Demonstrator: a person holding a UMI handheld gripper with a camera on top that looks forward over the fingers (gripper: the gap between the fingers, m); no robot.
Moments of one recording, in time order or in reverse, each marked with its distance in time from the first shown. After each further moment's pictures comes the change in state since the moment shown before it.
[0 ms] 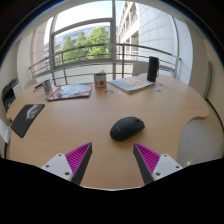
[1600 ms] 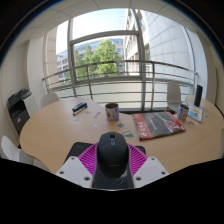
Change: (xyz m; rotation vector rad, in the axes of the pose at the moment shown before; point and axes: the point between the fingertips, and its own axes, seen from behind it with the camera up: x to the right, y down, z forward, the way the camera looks) arm -0.498 -0.149 0.063 0.182 -0.101 0.029
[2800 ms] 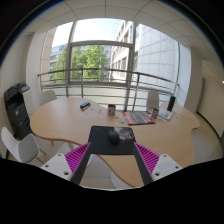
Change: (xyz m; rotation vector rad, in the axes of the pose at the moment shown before) arm -0.108 0.017 -0.307 0.013 0.225 -0.068
